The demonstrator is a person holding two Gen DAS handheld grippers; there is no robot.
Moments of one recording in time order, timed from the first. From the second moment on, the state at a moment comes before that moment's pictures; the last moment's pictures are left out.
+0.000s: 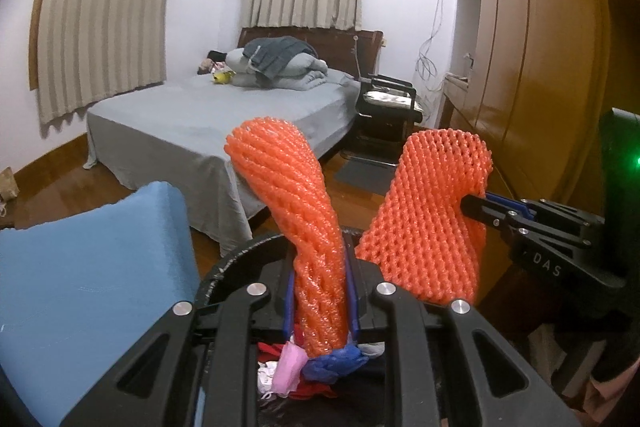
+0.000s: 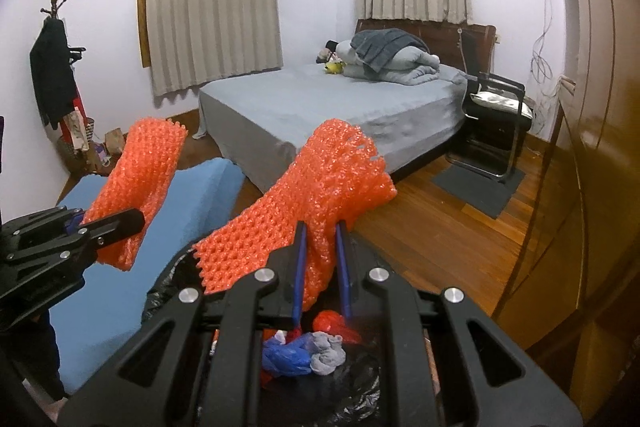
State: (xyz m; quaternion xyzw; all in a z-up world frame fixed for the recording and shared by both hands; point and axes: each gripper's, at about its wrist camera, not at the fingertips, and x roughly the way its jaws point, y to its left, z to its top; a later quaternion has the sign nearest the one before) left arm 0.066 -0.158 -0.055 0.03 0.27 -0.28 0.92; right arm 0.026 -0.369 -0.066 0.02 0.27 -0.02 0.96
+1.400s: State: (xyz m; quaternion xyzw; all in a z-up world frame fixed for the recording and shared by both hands) left arm 0.104 -0.110 -0.071 0.01 0.29 -0.23 0.93; right arm 0.055 -0.359 -0.101 0.03 0.33 -0.03 0.94
